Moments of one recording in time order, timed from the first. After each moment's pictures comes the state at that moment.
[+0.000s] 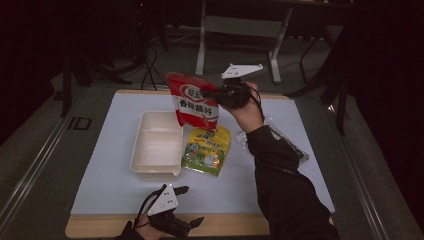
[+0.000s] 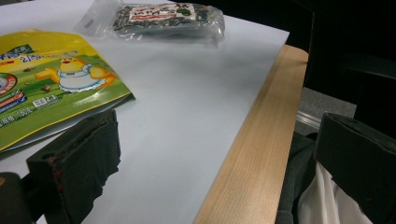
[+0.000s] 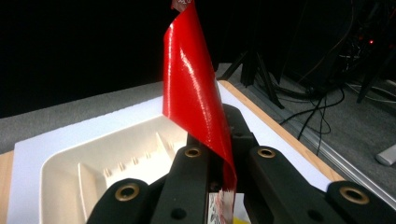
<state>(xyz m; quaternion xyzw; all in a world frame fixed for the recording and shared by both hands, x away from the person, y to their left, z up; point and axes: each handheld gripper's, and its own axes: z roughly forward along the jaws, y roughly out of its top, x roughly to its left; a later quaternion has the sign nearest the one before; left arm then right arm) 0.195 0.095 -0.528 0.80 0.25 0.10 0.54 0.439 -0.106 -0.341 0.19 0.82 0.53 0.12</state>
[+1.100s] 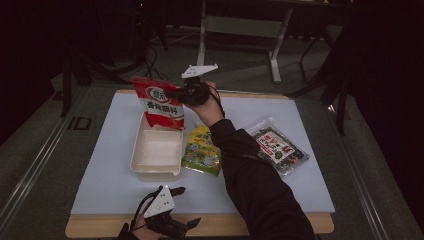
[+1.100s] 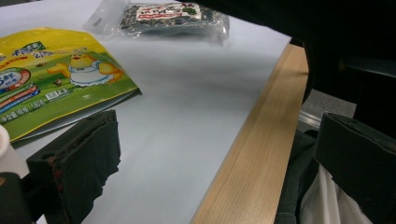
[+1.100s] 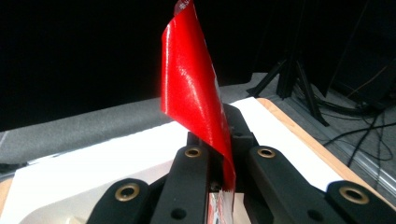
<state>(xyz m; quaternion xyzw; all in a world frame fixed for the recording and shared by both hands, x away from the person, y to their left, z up) 0.190 0.103 -0.529 0.80 0.25 0.11 0.54 0.477 -0.011 -0.383 0.15 0.81 0.56 0.06</state>
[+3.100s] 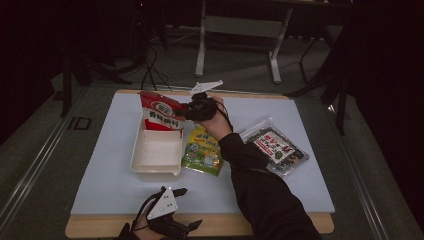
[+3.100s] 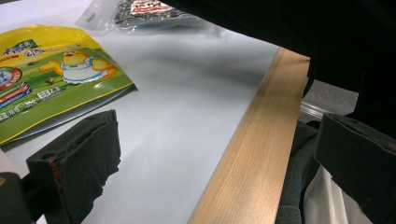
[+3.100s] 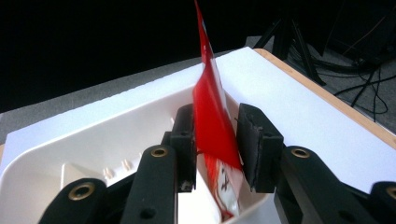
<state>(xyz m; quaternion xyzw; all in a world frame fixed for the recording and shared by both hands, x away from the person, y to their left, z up) 0.189 0.097 -0.531 0.81 0.24 0.12 0.53 0.464 -0.037 -0.424 0.19 0.84 0.51 0.05</state>
